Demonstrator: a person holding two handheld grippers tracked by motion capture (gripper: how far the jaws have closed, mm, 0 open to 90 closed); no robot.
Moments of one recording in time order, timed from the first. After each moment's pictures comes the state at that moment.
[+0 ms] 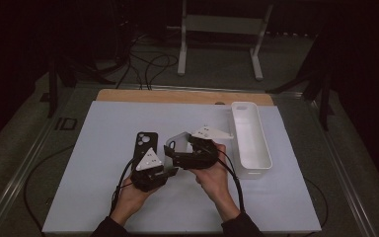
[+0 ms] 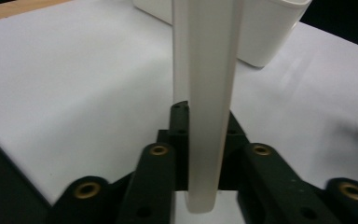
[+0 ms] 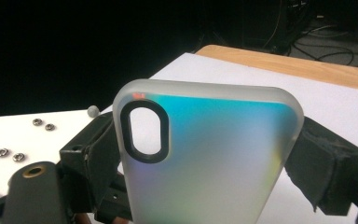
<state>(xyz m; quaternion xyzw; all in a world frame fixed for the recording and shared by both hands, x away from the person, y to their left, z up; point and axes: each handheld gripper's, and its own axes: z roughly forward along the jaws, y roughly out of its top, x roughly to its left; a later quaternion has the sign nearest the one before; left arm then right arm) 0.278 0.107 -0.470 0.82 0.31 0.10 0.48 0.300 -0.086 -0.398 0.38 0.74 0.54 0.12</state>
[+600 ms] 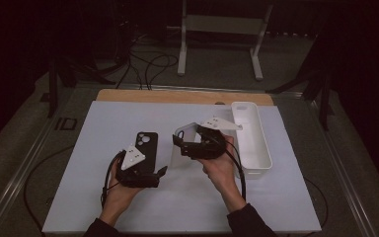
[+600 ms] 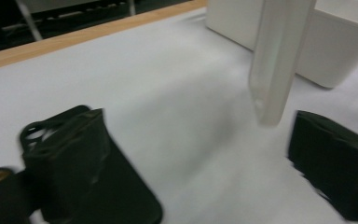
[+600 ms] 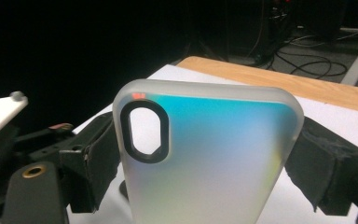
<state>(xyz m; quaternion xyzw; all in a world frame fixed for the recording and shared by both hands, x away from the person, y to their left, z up) 0.275 0.145 -0.460 0.78 0.38 0.20 0.47 0.321 -0.105 -0.388 0.40 0.73 0.54 0.14</state>
